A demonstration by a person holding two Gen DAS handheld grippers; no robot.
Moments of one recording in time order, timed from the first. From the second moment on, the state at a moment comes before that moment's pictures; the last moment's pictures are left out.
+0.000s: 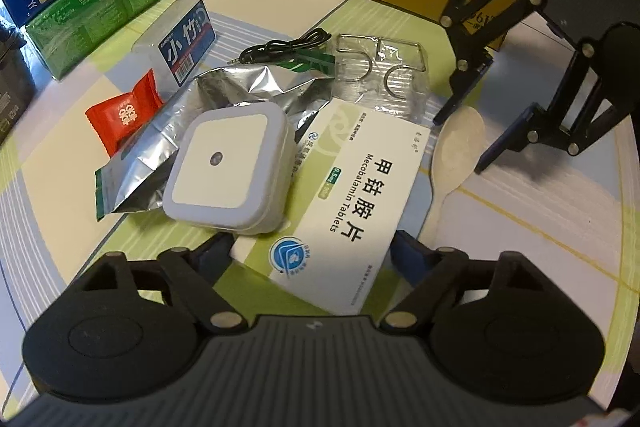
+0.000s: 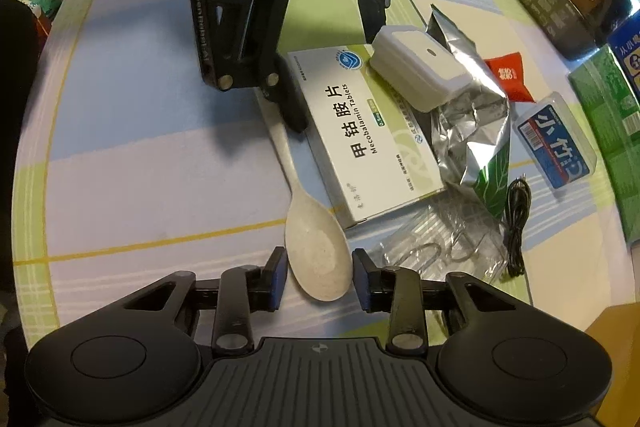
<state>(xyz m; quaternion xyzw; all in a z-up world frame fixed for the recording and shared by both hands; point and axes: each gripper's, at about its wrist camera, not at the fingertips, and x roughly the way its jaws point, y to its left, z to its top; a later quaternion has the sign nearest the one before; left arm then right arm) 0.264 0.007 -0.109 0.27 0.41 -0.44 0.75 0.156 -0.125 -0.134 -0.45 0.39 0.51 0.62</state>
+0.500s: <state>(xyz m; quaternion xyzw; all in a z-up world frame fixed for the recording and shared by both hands) 0.189 0.019 -0.092 0.24 0.46 -0.37 0.77 0.119 -0.193 -0.124 -0.26 0.55 0.39 0.69</state>
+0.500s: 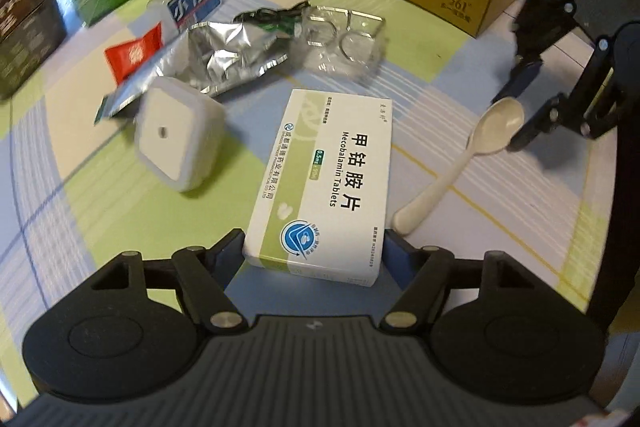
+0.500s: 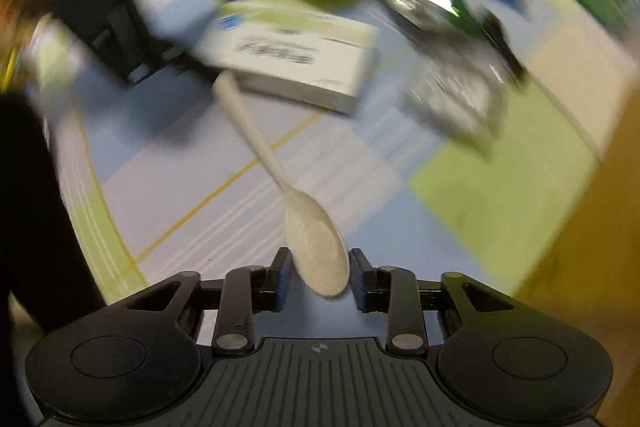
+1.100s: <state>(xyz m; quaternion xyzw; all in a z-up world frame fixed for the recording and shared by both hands) 0.140 0.028 -0.086 0.19 0.50 -0.26 0.80 0.071 -0.198 -0.114 -0.38 0.37 0.41 0.75</state>
